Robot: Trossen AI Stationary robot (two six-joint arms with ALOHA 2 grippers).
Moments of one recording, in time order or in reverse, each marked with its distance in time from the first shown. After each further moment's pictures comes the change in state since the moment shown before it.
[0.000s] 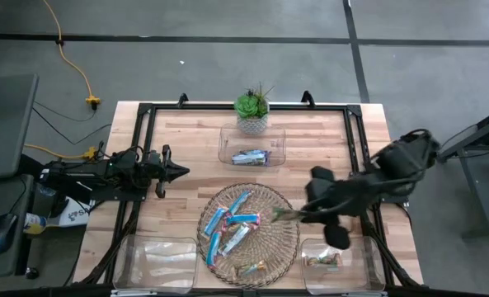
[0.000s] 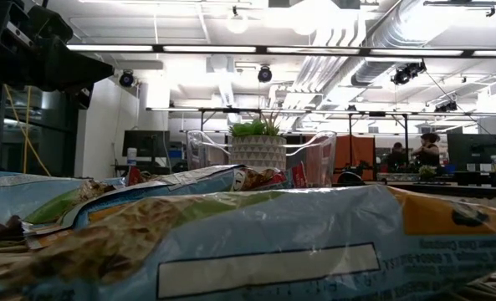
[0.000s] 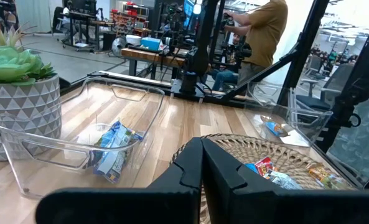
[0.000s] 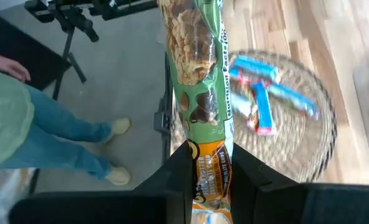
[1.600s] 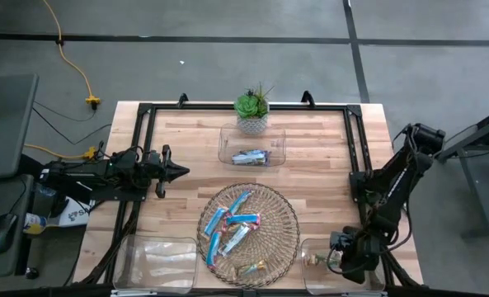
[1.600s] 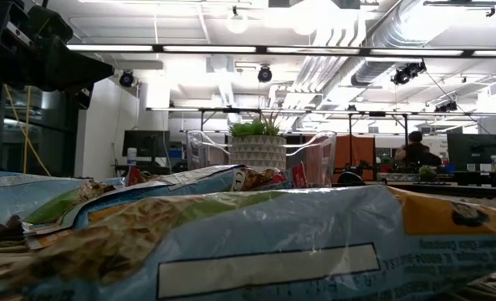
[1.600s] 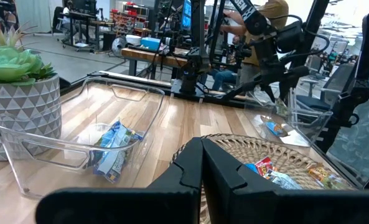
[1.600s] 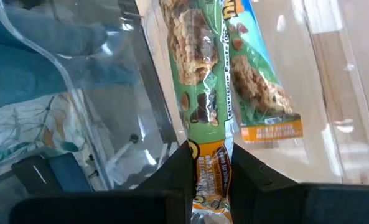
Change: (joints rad) left arm 0.000 0.000 0.000 0.000 0.000 0.000; right arm 0.472 -0.267 -1.456 1.024 -0.165 0.805
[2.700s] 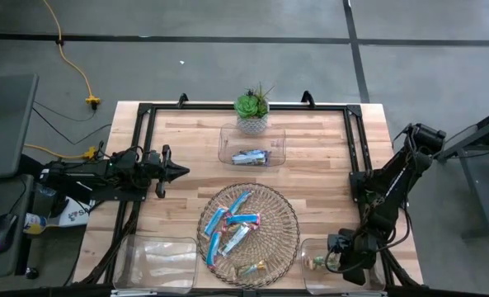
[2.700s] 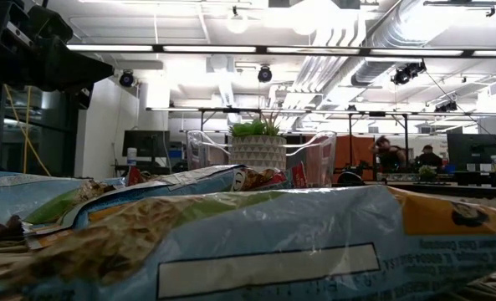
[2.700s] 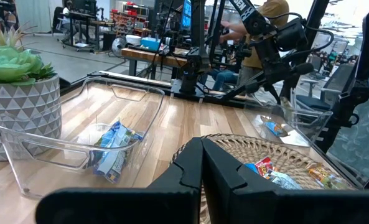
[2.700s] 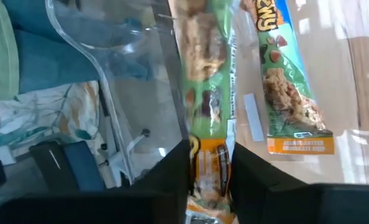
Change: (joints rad) left arm 0.000 0.000 0.000 0.000 0.000 0.000; right arm -0.034 0.000 -0.001 0.074 -0.047 -0.082
